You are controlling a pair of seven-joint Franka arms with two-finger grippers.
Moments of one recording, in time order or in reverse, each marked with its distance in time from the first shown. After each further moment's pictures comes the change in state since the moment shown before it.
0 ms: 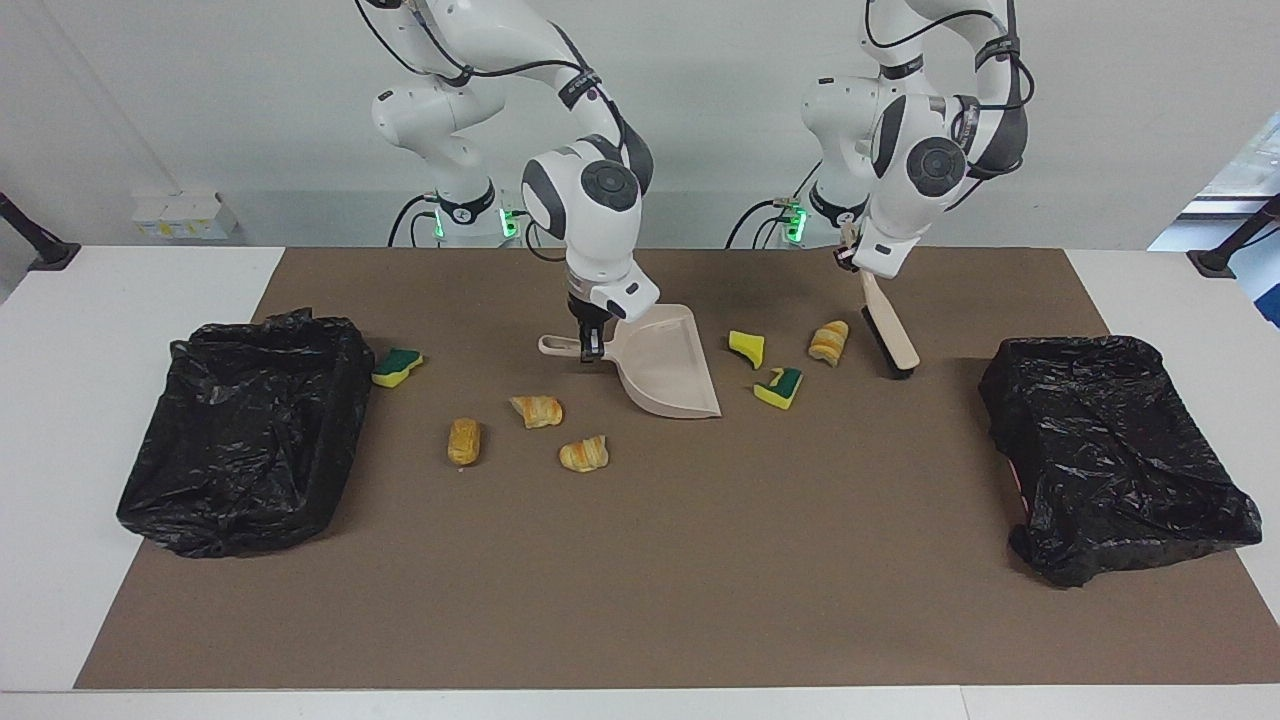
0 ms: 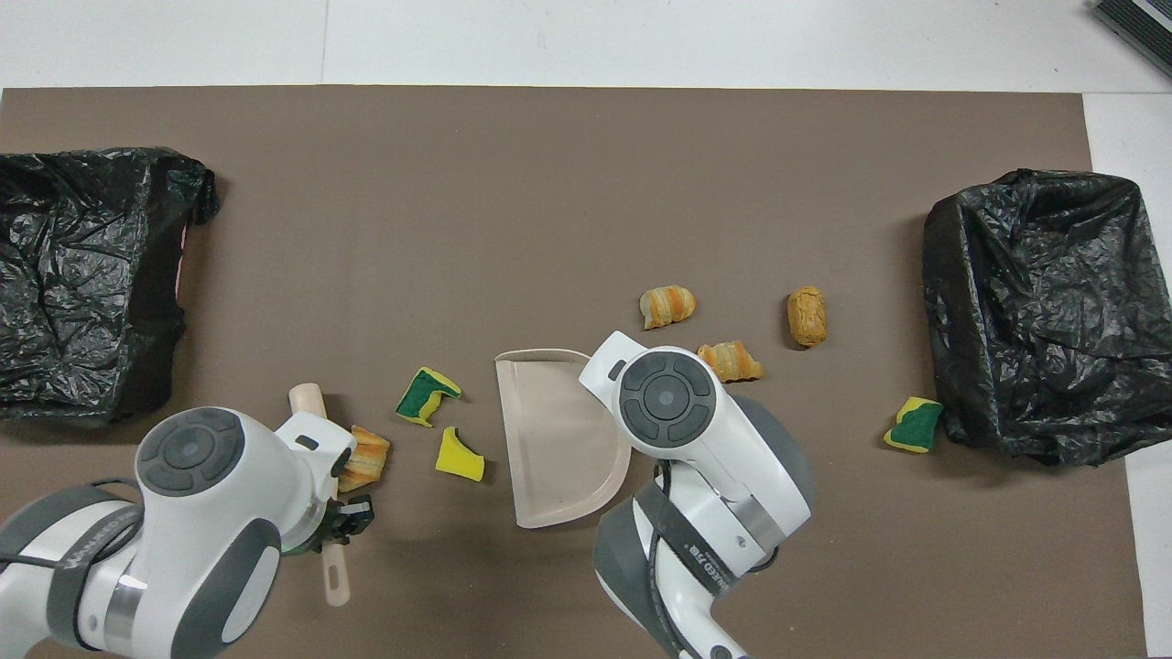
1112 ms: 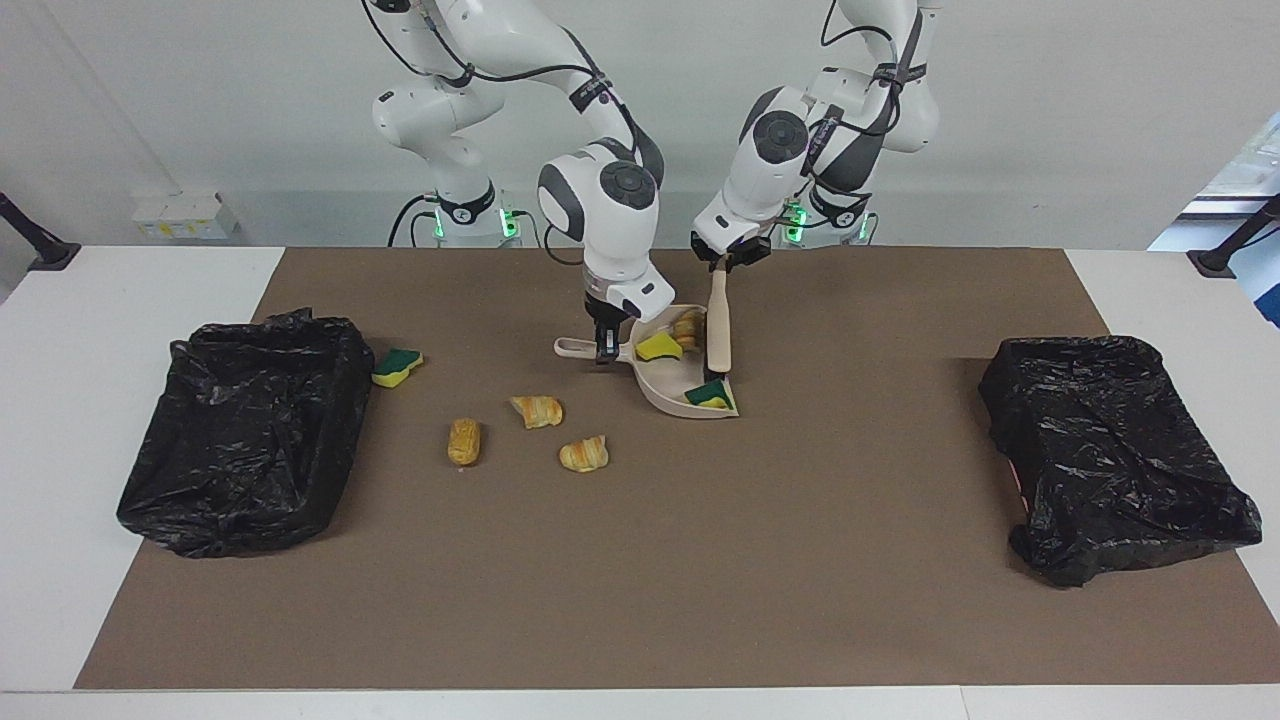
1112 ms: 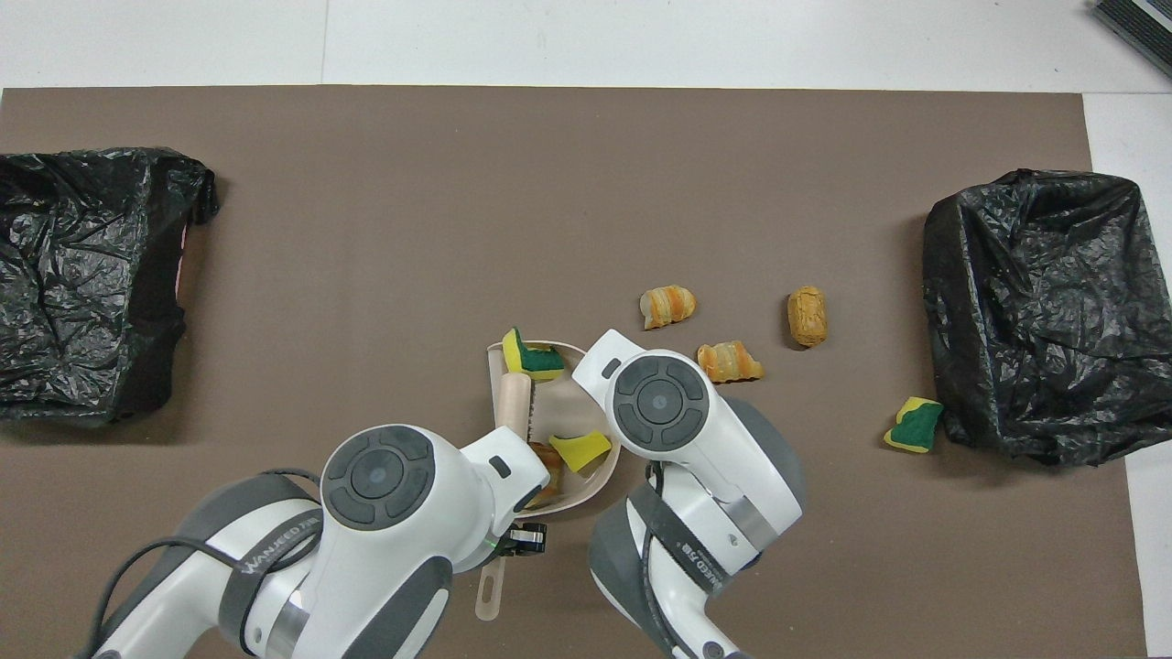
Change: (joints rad) left arm -0.282 0.107 0.021 0.267 -0.207 -0.041 0.134; right arm -0.015 0.014 0.000 0.006 0.000 0.043 0.025
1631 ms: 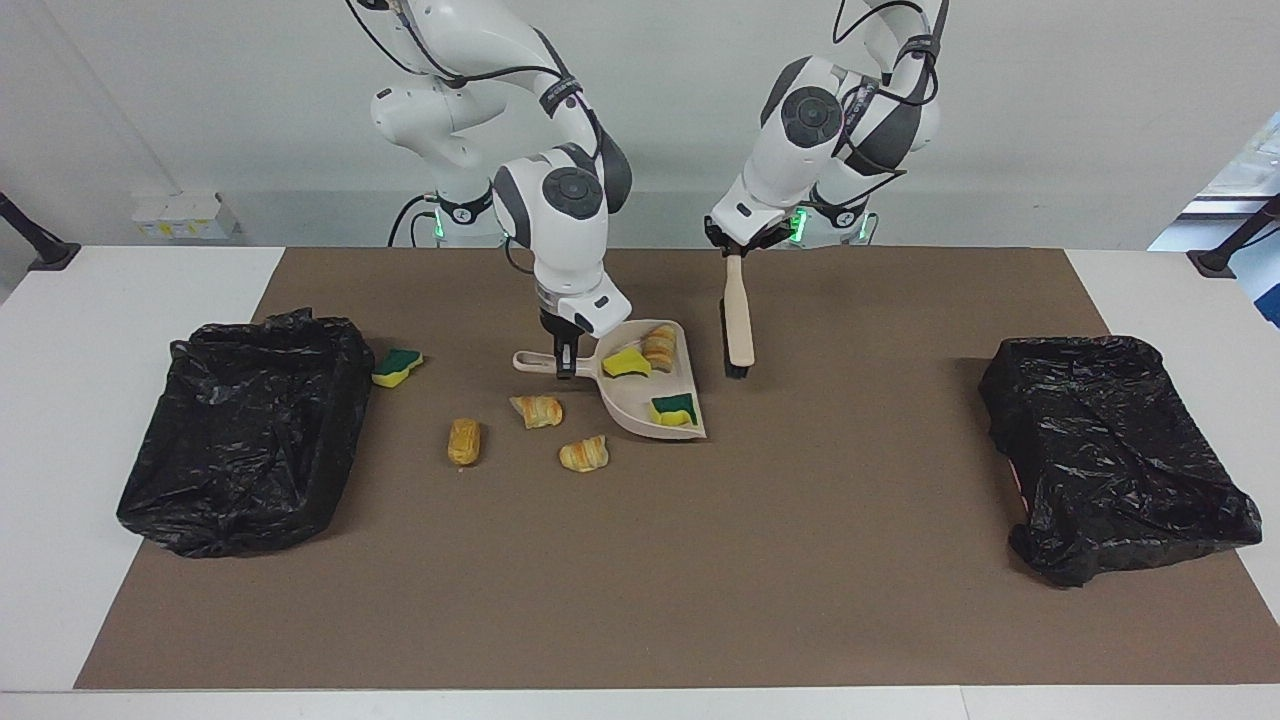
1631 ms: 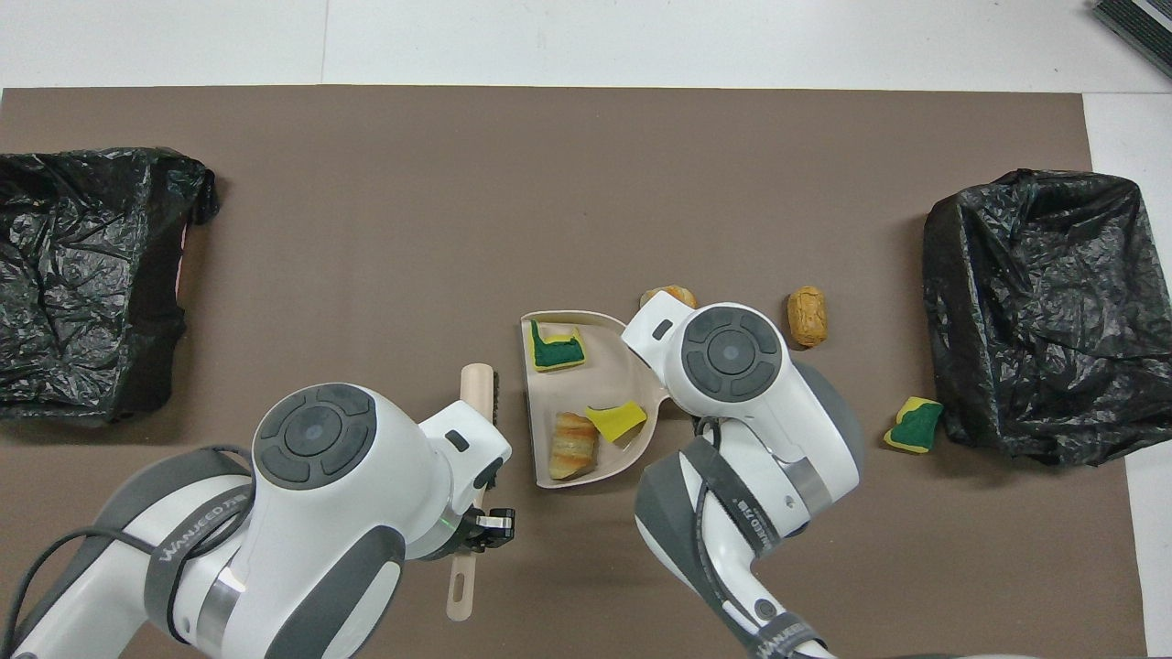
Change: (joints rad) left arm 0.044 -0.027 -0.009 0.032 0.018 -0.110 -0.073; right arm -0.130 -0.038 -0.003 0.051 0.000 -0.083 -0.162
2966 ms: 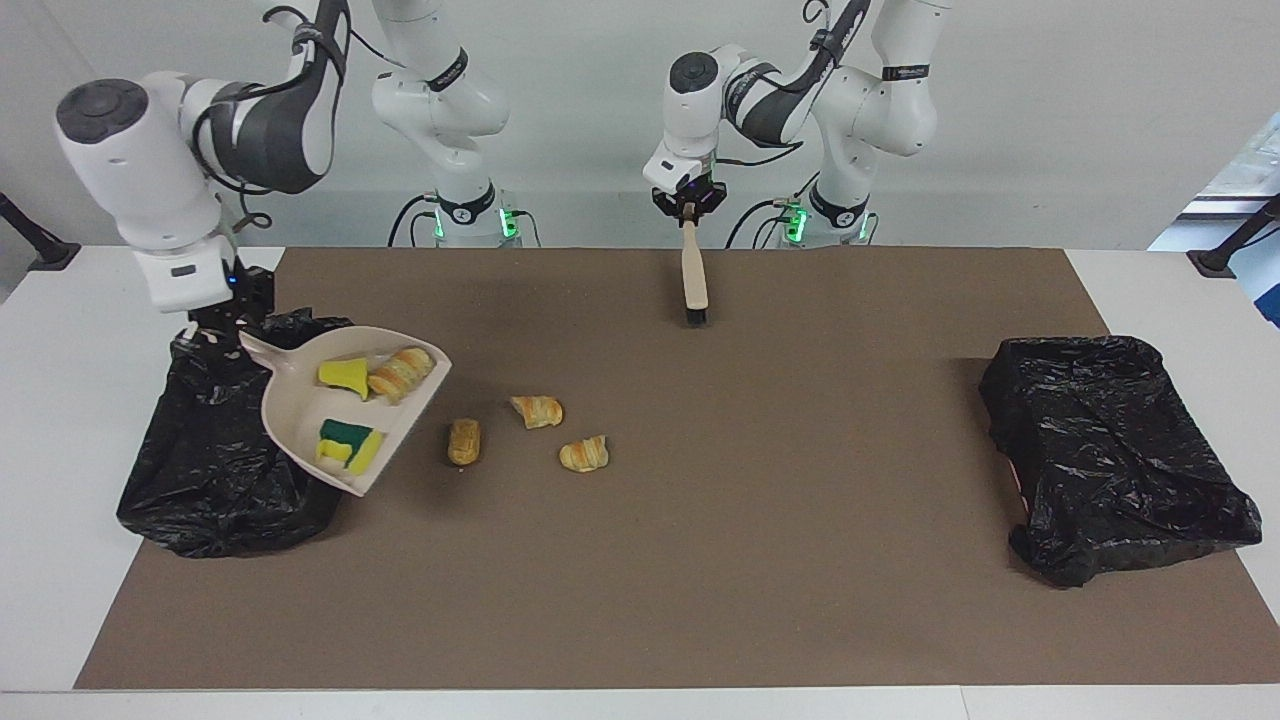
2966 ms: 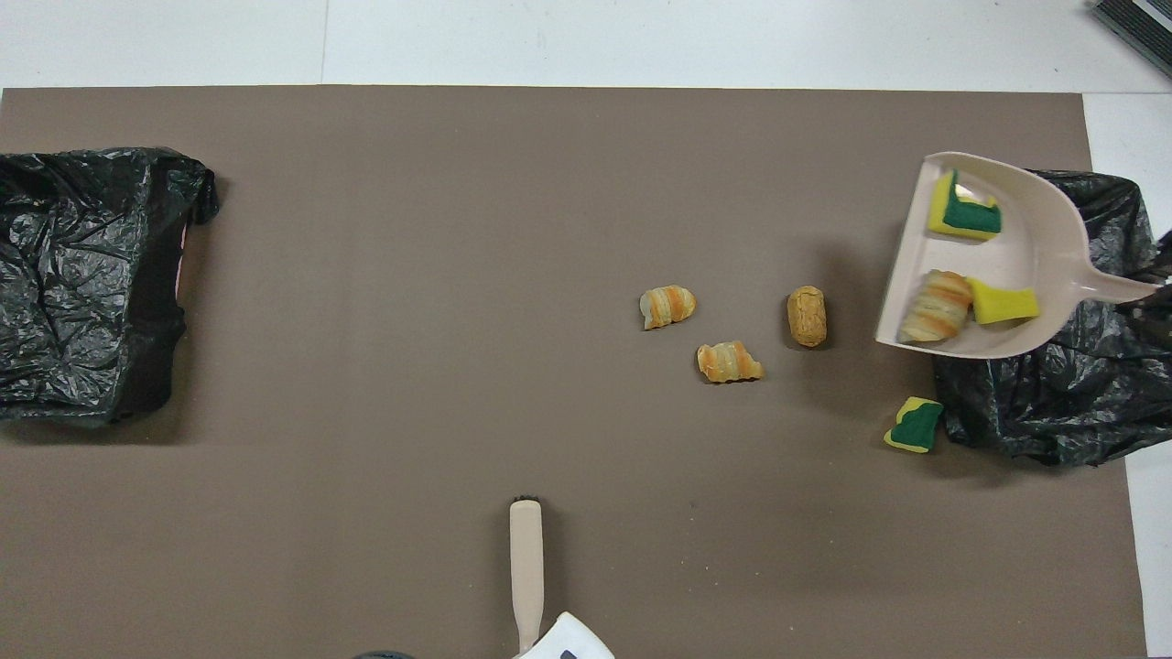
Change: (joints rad) left arm -0.219 -0.124 -0.249 -0.354 -0.007 0.334 -0.398; right arm -0.686 -0.039 -0.023 0.283 -0.052 -0.211 -0.315
